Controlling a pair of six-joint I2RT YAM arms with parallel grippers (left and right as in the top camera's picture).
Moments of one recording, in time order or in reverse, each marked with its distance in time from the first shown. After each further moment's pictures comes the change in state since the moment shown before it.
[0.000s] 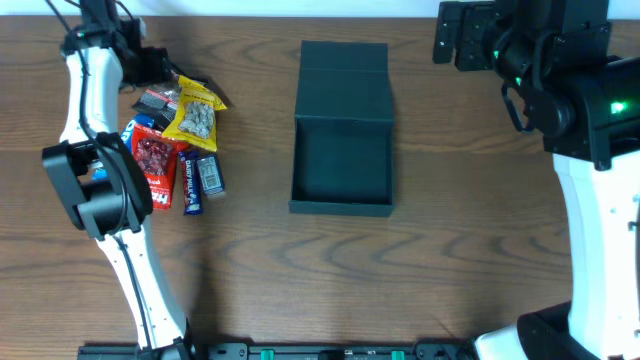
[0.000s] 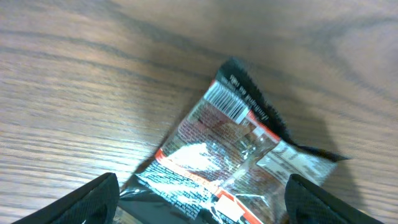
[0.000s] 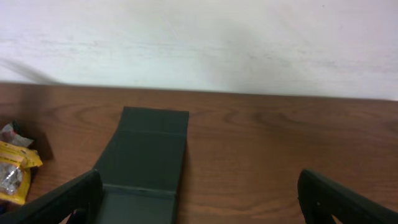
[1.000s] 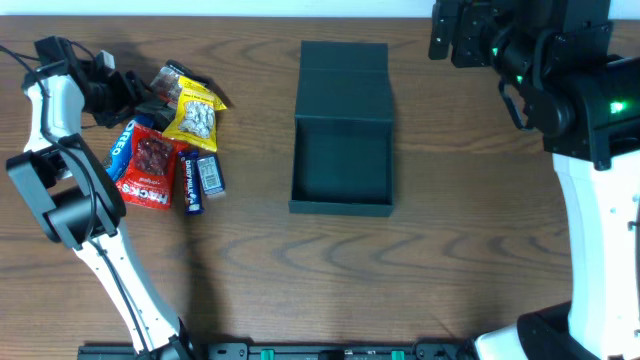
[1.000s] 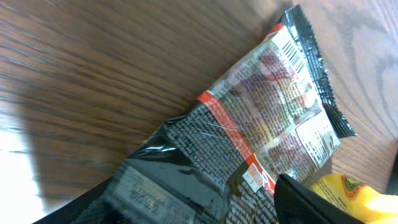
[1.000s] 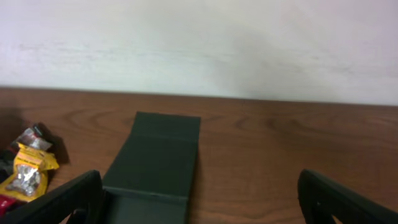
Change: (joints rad) left arm 0.164 0.013 -0.191 0.066 0.363 -0.172; right arm 0.000 0.000 0.000 0.030 -0.048 0.011
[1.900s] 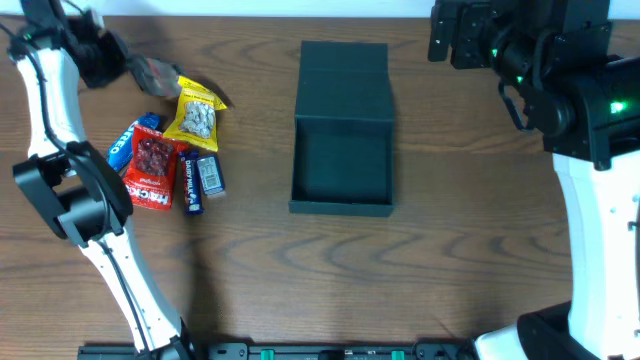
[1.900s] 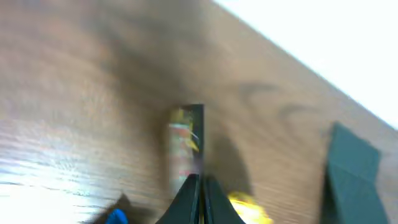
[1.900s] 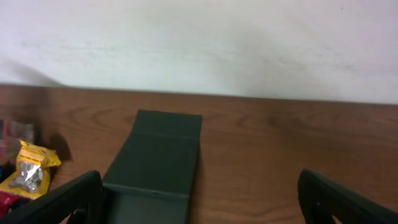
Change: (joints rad) left arm -0.050 -0.036 0.341 -0.144 -0.033 -0.051; right arm 0.000 0.000 0.000 -0.006 -0.005 0.000
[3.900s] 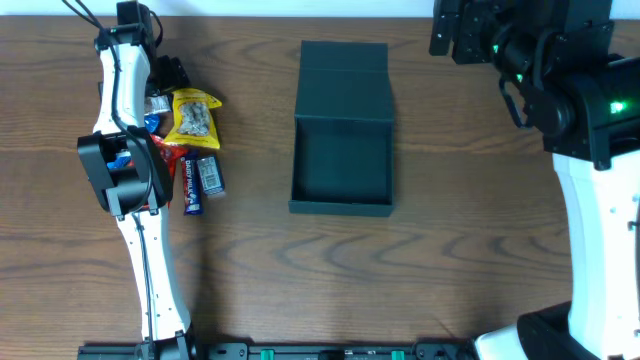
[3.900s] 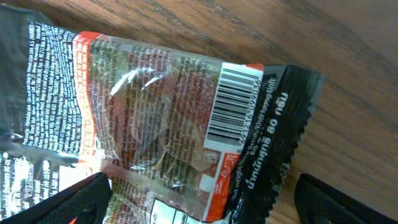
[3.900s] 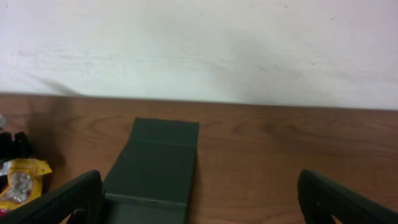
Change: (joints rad) left arm -0.191 0.267 0.111 -0.126 -0.568 -0.098; right arm 0.000 0.000 0.000 0.028 0.019 -0.001
